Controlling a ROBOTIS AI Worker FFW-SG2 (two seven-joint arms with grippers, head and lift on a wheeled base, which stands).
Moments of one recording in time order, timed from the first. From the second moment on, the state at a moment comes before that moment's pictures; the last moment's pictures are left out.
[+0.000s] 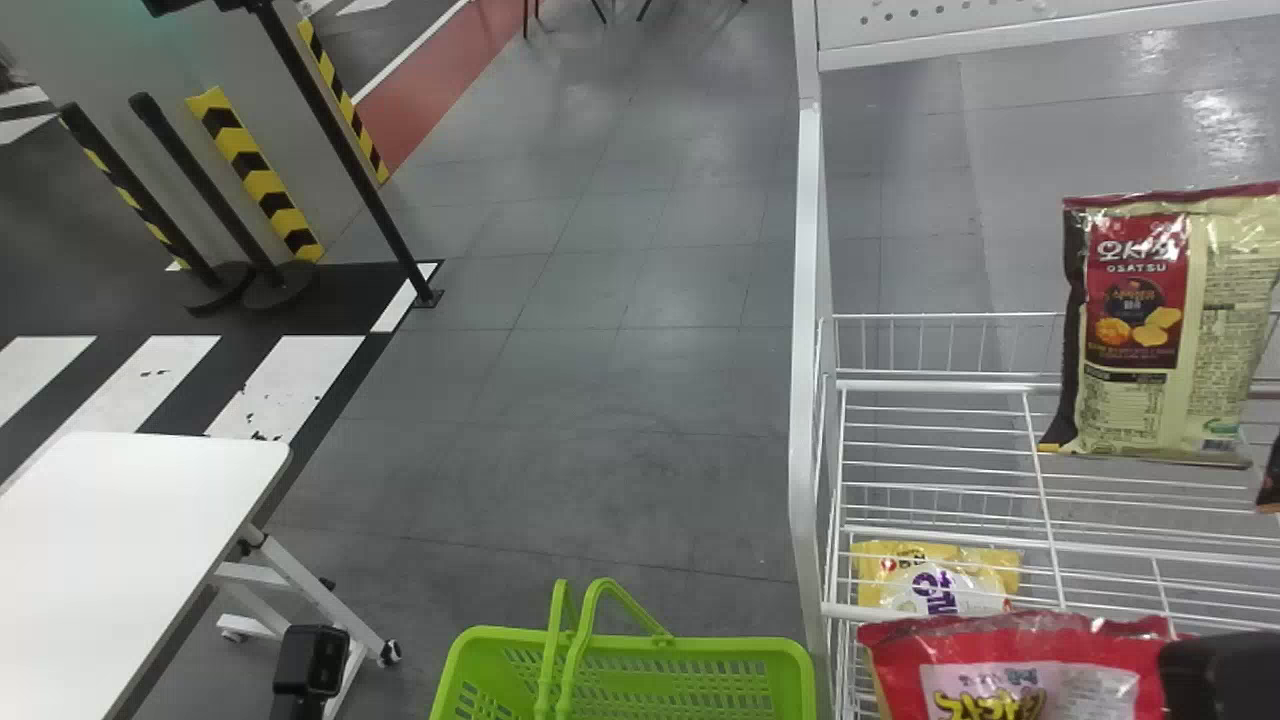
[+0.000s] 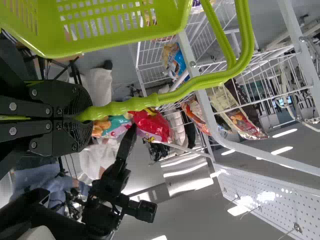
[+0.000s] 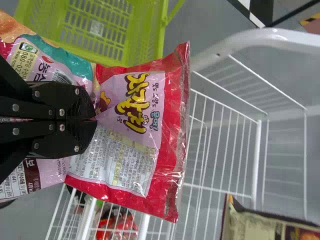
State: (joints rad) left arm 0.51 0.50 0.41 -1.69 0.58 1.07 -1.57; right arm 0.53 -0.01 0.52 -2.71 0.15 1.57 0.03
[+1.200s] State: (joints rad) left arm 0.52 0.48 0.41 -1.69 0.58 1.07 -1.57; right arm 0.36 0.00 0.59 -2.15 -0.17 1.07 0.10
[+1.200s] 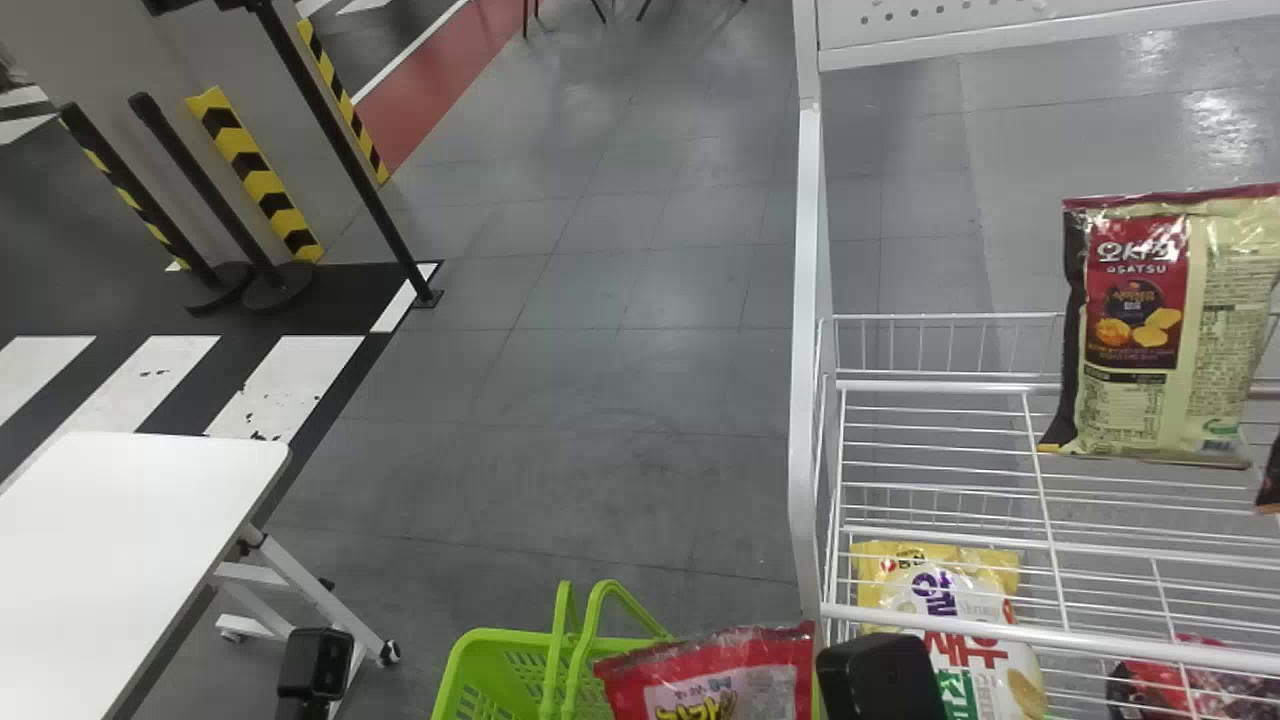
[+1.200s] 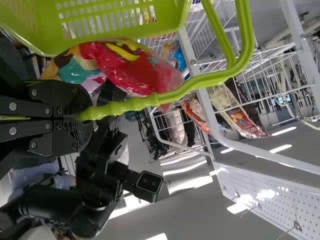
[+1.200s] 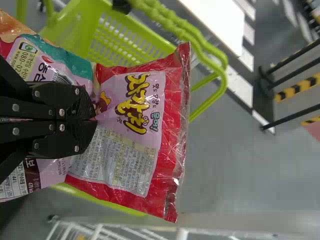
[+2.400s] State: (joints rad) left arm 0.51 0.48 0.41 -1.68 0.58 1.06 -1.57; right arm 0.41 0.00 0.50 -2.07 -0.12 0.76 0.28
